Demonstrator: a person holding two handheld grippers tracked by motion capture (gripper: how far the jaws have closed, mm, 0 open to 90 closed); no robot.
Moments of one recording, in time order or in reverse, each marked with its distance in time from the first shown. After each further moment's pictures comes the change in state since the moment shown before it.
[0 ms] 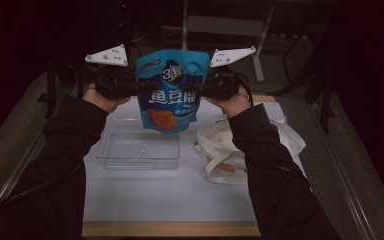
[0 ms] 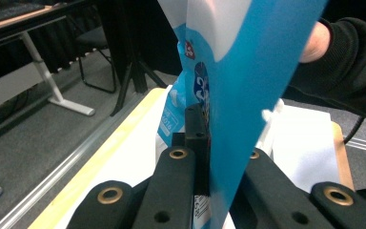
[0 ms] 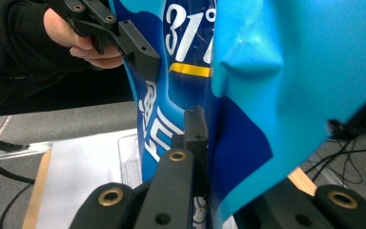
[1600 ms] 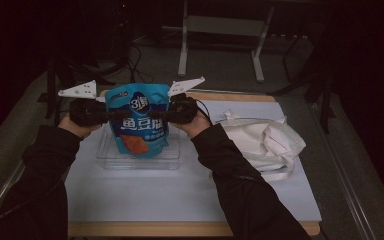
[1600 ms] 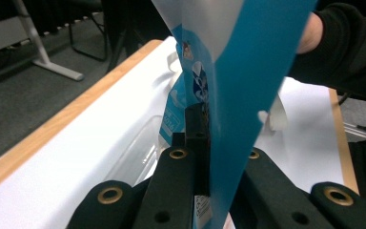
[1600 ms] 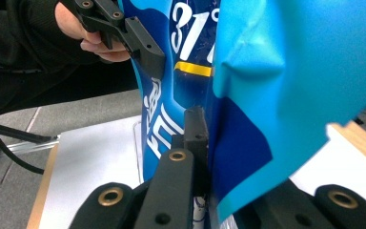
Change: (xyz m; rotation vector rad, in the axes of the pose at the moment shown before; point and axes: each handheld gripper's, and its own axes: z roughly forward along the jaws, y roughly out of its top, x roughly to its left) left arm 0.025 -0.123 -0.030 0.047 -0.056 -0.100; right arm 0.020 -0.060 0.111 0.066 0.103 0.090
